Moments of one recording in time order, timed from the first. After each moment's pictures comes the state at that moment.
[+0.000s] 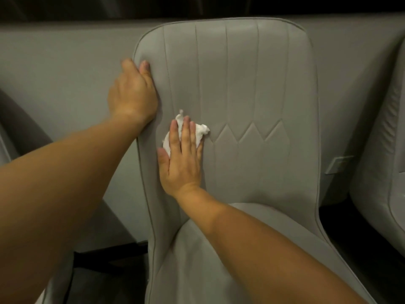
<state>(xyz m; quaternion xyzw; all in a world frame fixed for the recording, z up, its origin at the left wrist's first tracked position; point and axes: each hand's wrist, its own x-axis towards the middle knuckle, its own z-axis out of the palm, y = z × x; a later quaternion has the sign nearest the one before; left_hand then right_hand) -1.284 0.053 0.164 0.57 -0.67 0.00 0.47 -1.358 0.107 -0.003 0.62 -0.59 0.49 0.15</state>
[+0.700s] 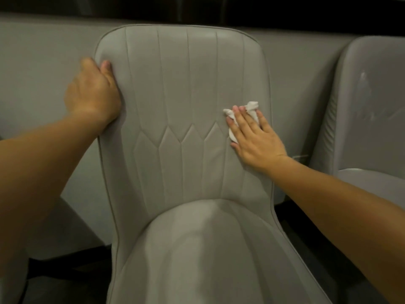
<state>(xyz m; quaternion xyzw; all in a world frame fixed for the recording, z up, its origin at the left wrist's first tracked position) -1.289 0.064 0.169 0.61 -0.66 0.03 0.44 -1.628 0.185 0.050 0.65 -0.62 0.00 0.44</state>
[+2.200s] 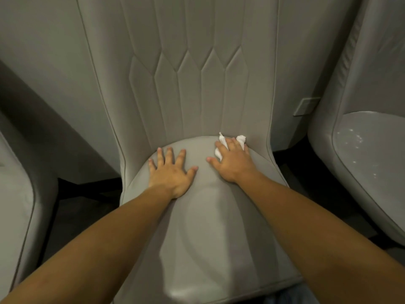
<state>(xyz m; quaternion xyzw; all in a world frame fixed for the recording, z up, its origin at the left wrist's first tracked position) -1.337 0.251 -0.108 0.57 -0.81 -0.10 -0.04 -1.544 0.282 -0.115 0.63 -0.77 0.08 -0.10</state>
